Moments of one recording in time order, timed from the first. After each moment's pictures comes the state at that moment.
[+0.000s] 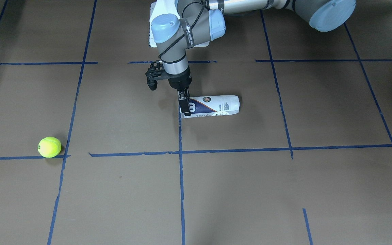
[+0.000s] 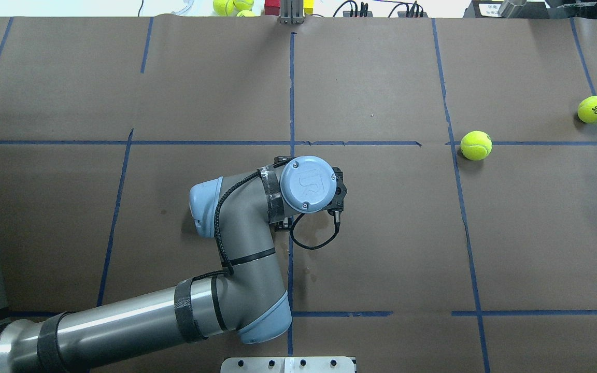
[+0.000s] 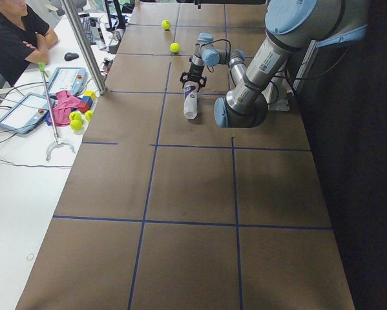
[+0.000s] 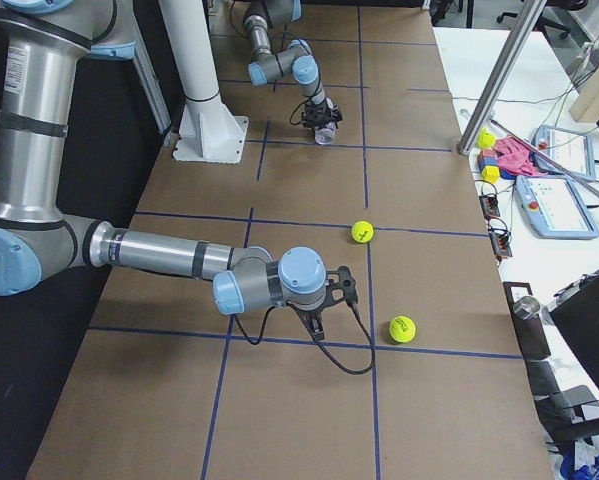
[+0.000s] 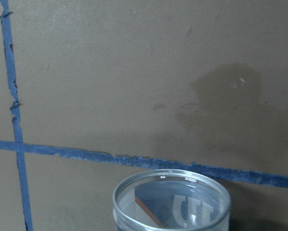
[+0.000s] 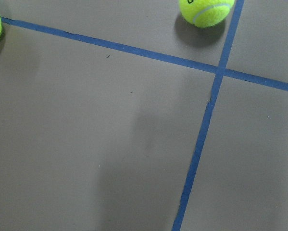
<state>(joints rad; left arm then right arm) -0.39 -2.48 -1.45 -1.45 -1.51 0.25 1.49 -1.79 1.66 -1.18 2.48 -0.03</state>
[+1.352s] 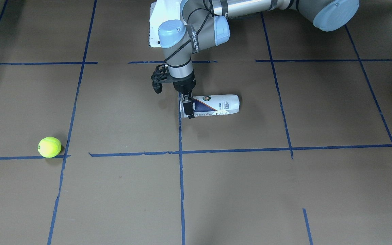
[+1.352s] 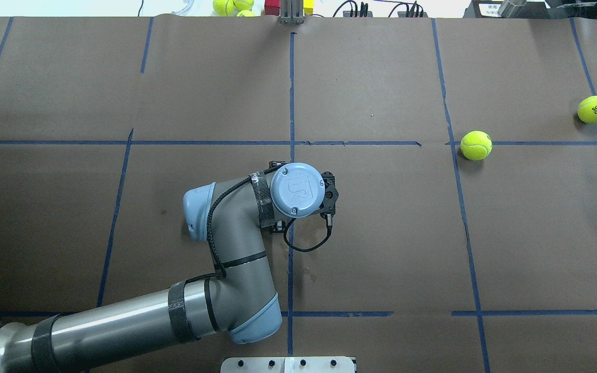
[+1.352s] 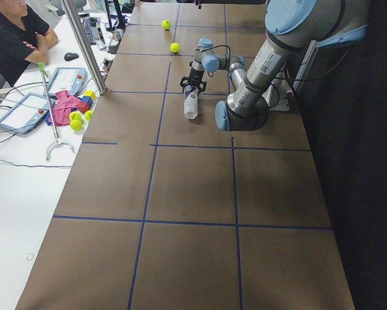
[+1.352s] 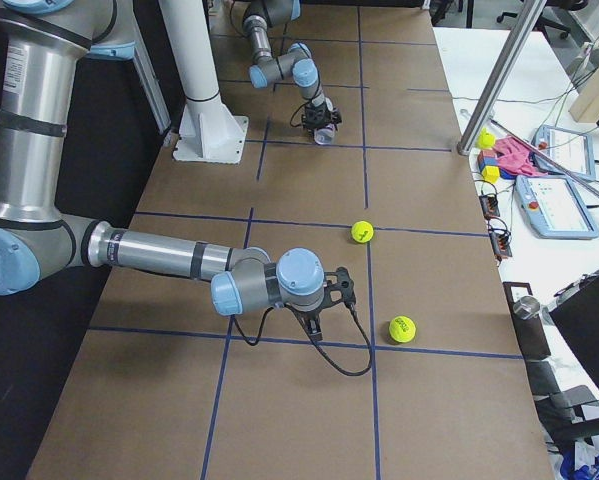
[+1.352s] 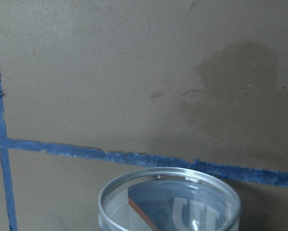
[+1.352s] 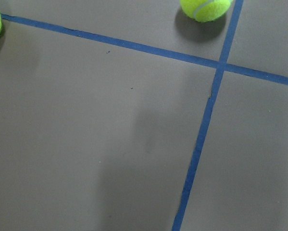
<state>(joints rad) -0.39 -2.46 -1.43 -1.49 -1.51 0.25 1.49 -1.80 1.66 -1.18 2.48 -0.04</state>
